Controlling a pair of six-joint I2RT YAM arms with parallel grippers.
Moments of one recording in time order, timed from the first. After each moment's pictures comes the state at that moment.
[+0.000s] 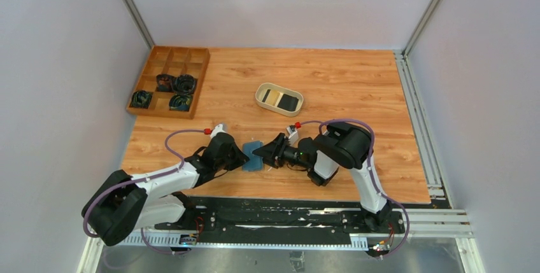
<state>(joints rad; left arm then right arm) -0.66 1.15 0.31 0.09 -0.10 -1.01 0.84 2.16 0.51 1.52 -0.33 1.45</state>
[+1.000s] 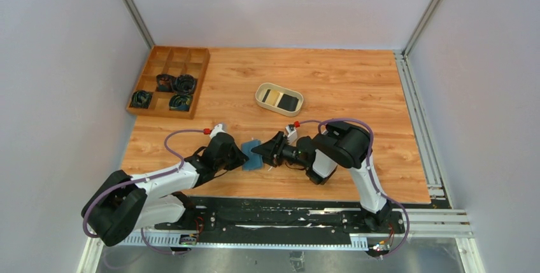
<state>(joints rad) -0.66 1.15 0.31 0.09 -0.11 -1.01 0.84 2.17 0.54 1.51 -0.33 1.48</state>
